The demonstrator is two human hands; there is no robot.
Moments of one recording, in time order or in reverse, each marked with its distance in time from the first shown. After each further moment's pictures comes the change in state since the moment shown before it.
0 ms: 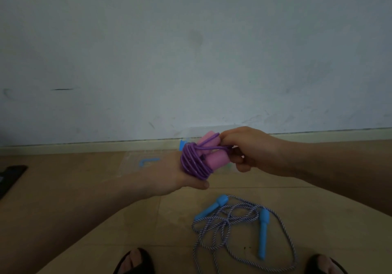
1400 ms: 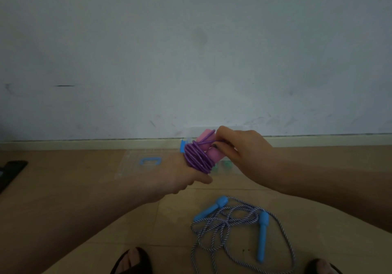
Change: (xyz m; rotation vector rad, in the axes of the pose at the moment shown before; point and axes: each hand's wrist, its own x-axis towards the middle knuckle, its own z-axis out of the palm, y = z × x) left_hand 0.026 -0.028 0.018 -0.272 0.016 -0.285; right_hand 0.010 0.024 0.004 -0.900 0.312 -0.688
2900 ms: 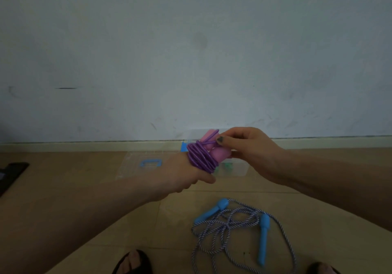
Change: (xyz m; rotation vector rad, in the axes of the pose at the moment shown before) left_hand 0.006 0.004 0.000 0.009 -0.019 0.029; right_hand 0.009 0.007 -0.002 1.080 -0.028 0.577
